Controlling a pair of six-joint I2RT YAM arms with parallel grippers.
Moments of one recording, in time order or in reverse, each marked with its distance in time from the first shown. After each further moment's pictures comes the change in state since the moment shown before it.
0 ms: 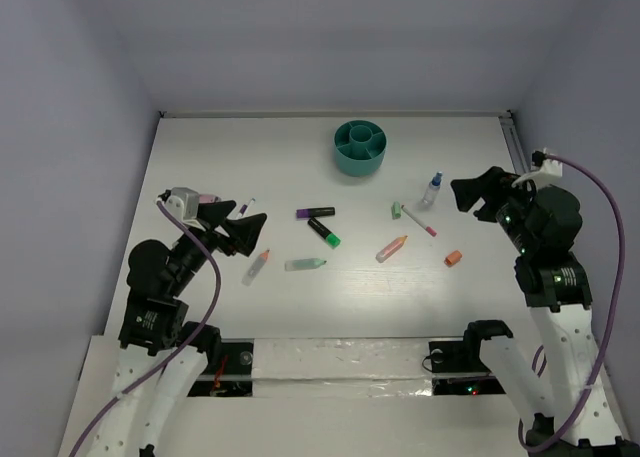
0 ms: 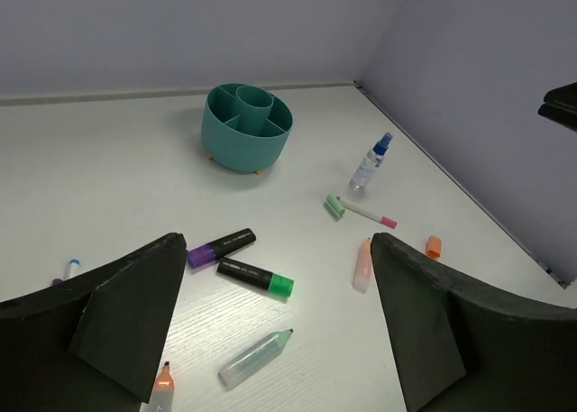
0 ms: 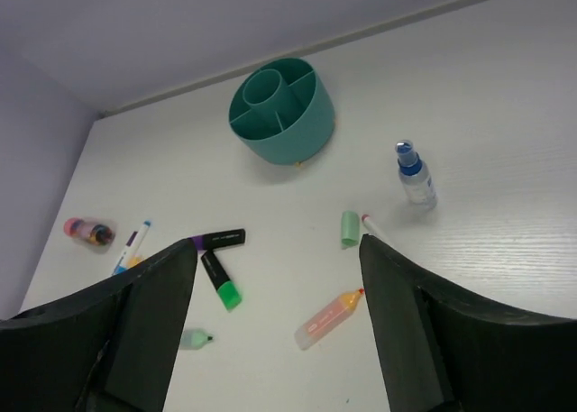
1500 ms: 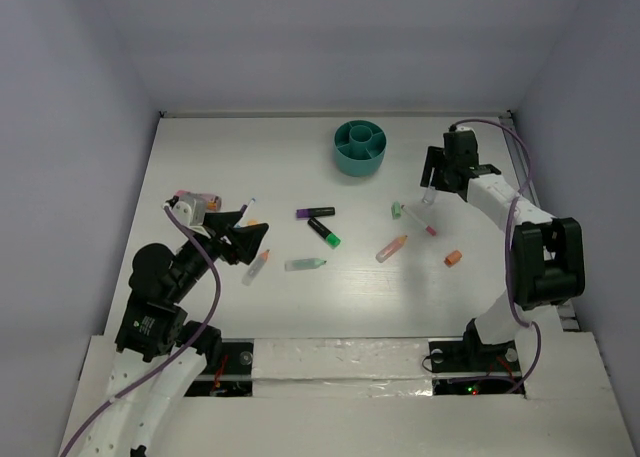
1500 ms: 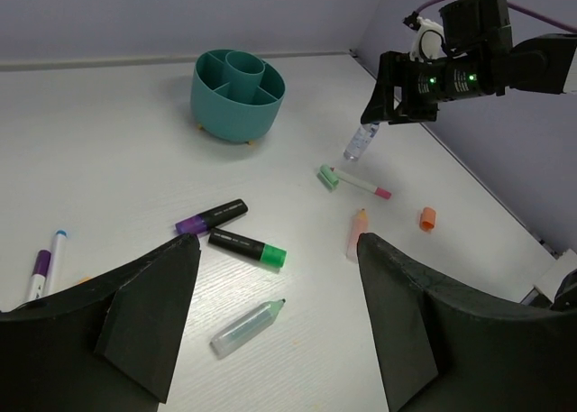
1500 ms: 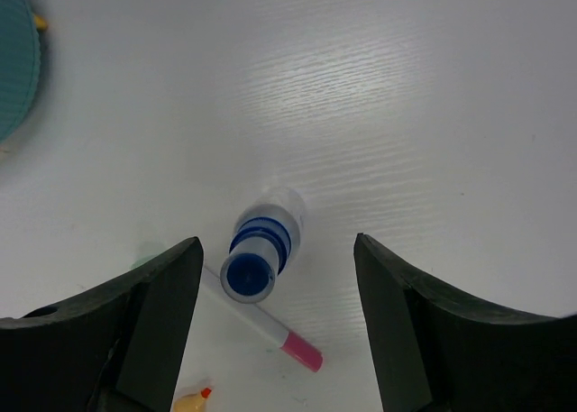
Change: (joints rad) left arm -0.080 -0.029 0.000 -0.097 -0.048 0.020; right arm 0.080 0.947 0.196 0.126 0.397 -0.182
